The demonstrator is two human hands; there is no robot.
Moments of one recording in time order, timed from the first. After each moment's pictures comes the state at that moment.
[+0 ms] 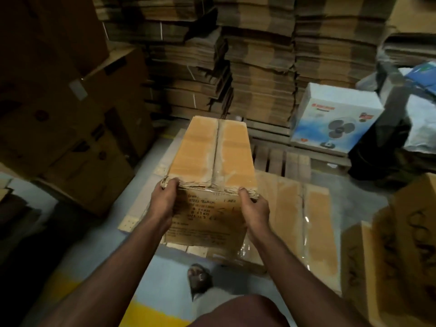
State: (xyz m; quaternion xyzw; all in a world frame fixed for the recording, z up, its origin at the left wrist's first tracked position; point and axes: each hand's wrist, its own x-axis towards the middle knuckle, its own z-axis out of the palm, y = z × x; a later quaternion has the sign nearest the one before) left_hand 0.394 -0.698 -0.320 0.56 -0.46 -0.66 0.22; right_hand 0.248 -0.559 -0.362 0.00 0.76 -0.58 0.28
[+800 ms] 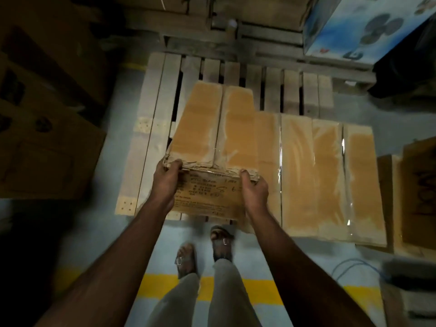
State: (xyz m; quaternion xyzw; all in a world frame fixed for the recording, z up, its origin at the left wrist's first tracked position) left_hand 0.347 -0.961 -0.554 0.56 -0.46 -0.68 0.08; right_hand 0.243 -0.788 -0.565 0.17 0.80 -0.50 0.28
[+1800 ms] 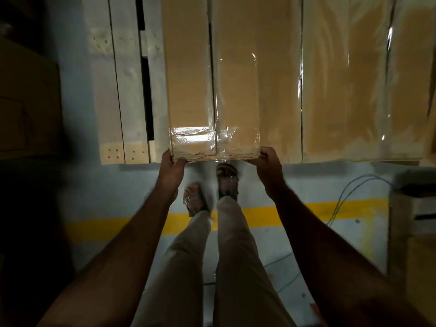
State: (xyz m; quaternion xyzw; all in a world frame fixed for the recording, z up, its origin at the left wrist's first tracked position) left_hand 0.447 -0.899 -0.744 0.54 -0.56 -0.62 -0.10; right_hand 0.314 -0.678 -0.750 0.13 0.84 -0.41 0.33
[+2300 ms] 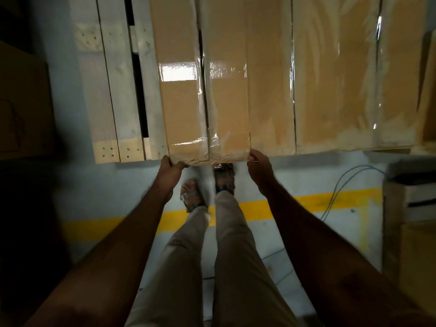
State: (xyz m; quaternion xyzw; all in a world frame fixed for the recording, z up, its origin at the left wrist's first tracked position) left_hand 0.458 -0.890 -0.747 0.55 -0.53 -0.62 -0.18; right_hand 0.334 -0.667 -0.768 0.03 0.88 -0.34 0.33
